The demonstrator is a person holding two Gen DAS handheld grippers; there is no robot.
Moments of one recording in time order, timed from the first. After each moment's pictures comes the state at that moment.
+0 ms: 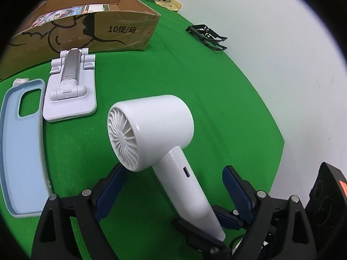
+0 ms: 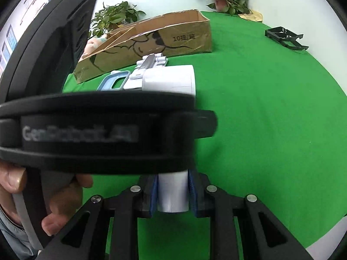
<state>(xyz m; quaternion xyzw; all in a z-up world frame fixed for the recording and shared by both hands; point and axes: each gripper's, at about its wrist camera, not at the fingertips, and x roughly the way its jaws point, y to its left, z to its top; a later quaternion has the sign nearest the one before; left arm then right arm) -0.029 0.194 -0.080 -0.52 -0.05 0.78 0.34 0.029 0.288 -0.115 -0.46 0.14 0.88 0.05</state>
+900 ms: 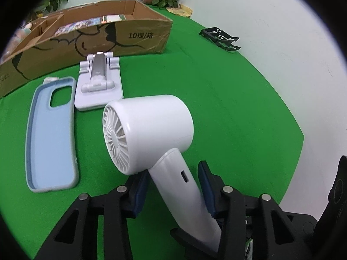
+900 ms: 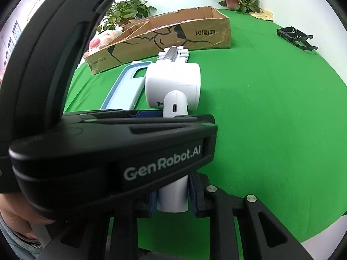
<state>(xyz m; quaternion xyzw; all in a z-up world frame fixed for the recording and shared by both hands) -0.002 0.183 -0.077 -0.50 -0.01 0.82 0.28 0.035 0.258 -0.108 -0.46 0.14 0.88 0.02</state>
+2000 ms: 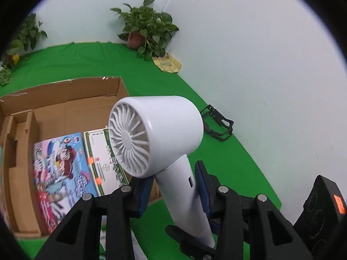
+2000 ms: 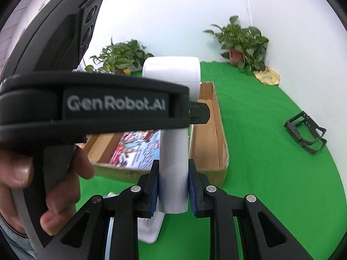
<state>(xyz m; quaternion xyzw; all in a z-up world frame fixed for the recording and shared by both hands) -0.235 0.214 0.059 -0.43 -0.07 0.83 0.35 -0.183 0.365 0.021 -0.36 0.10 0.93 0.04</state>
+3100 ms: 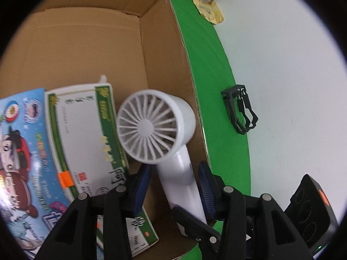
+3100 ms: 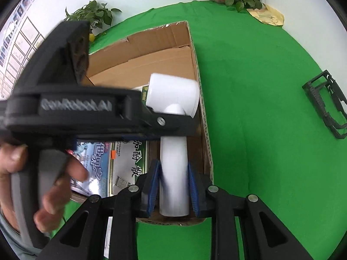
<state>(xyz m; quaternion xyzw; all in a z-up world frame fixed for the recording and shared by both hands) -0.375 0.228 -0.063 -0.63 -0.18 0.67 0.34 -0.338 0.446 -0.050 -0.52 0.17 0.83 0.05</state>
